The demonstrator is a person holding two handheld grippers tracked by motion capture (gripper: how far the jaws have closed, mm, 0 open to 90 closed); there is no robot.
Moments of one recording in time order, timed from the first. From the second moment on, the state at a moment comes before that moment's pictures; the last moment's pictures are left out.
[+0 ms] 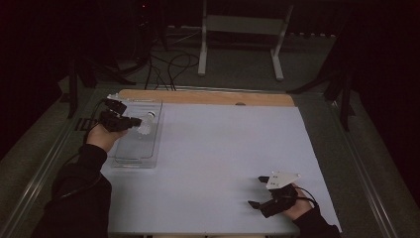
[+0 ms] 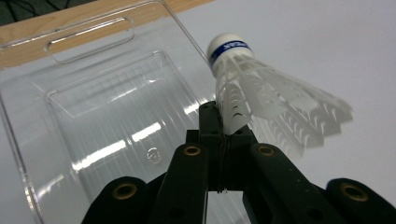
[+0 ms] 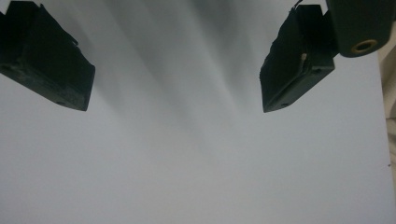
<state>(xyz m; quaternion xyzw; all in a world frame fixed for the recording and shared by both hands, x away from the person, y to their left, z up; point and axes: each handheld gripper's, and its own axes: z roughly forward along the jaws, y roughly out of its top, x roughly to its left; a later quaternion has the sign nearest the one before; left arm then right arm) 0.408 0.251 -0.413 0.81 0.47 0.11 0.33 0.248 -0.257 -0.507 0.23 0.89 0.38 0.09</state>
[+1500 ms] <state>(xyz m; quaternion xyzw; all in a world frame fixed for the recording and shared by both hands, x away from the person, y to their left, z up) 0.422 0.244 -0.450 0.81 0.49 0.09 0.30 0.249 -0.256 -0.510 0.22 0.90 0.37 0.08</state>
